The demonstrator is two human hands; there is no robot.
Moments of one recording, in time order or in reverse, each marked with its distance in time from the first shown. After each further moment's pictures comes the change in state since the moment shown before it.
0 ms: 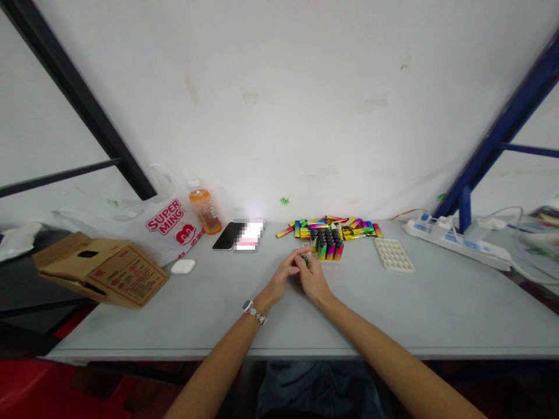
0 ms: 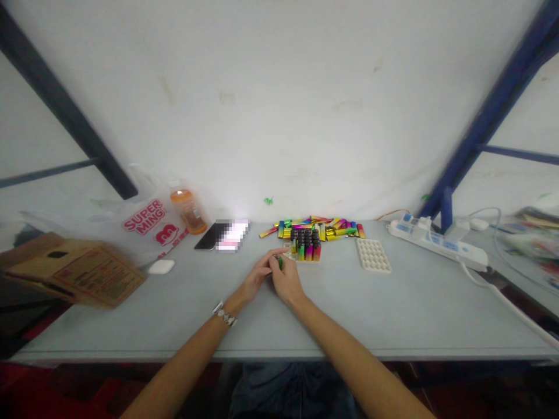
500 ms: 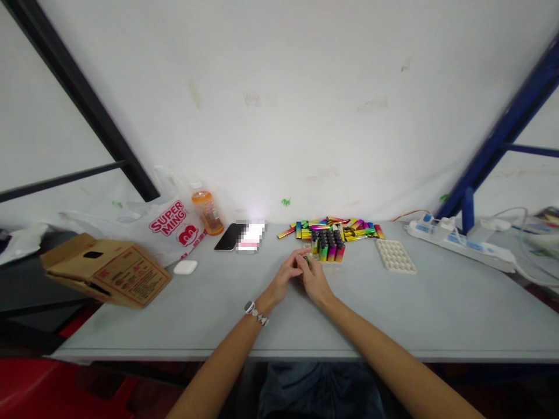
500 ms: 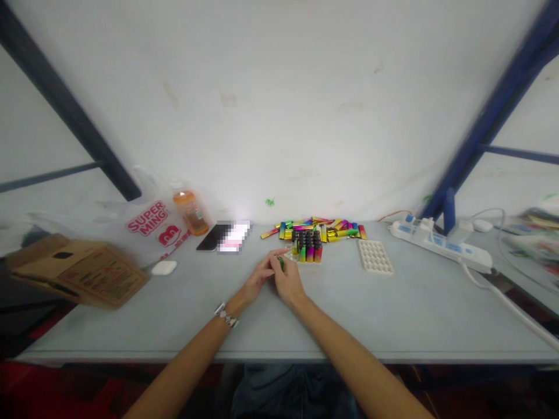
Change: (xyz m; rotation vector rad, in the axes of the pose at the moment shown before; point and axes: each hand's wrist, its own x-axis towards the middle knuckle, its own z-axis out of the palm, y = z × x) left_hand -0.002 -0.004 -0.002 0.002 0.008 -0.015; right_hand -0.002 0.000 0.000 0.046 -0.014 0.011
